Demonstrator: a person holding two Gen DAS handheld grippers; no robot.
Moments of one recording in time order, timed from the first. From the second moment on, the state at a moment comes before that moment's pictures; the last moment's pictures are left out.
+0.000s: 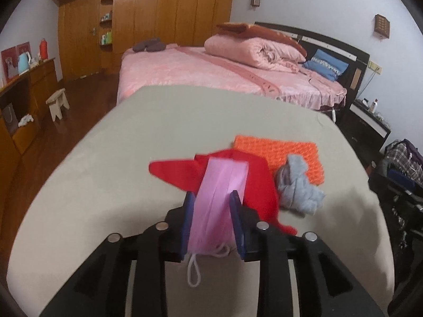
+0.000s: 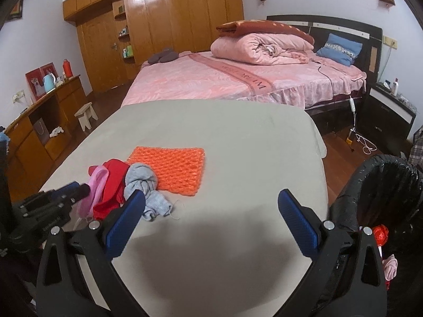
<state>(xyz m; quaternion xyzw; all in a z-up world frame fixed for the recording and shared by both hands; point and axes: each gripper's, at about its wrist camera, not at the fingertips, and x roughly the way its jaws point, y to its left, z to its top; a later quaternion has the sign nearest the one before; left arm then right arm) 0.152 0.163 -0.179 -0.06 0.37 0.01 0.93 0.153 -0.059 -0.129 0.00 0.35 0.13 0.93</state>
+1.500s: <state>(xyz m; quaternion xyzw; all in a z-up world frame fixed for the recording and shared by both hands) 0.121 0.187 -0.150 -0.07 0.34 0.02 0.94 0.161 0.001 -0.145 0.00 0.40 0.22 0.89</state>
